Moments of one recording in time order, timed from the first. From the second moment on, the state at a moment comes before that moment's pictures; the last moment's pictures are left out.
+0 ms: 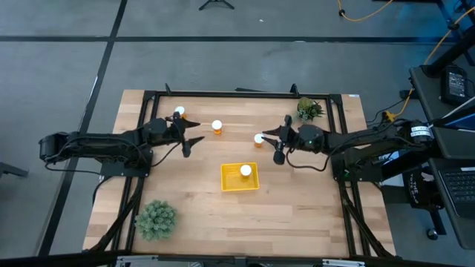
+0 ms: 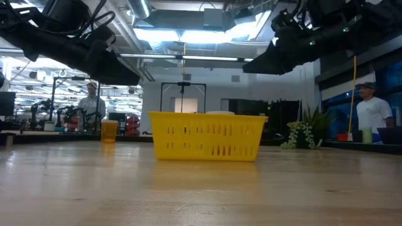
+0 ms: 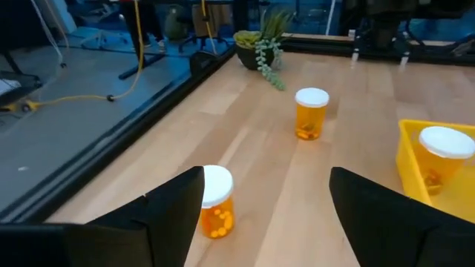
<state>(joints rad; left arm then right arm) 0.31 0.77 0.21 0.29 -0.09 0.00 -0.09 1.23 0.46 0.53 0.21 -0.09</state>
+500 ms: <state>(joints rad) 0.31 1.01 0.21 0.41 -0.11 -0.03 -0.18 1.13 0.47 0.54 0.21 -0.09</state>
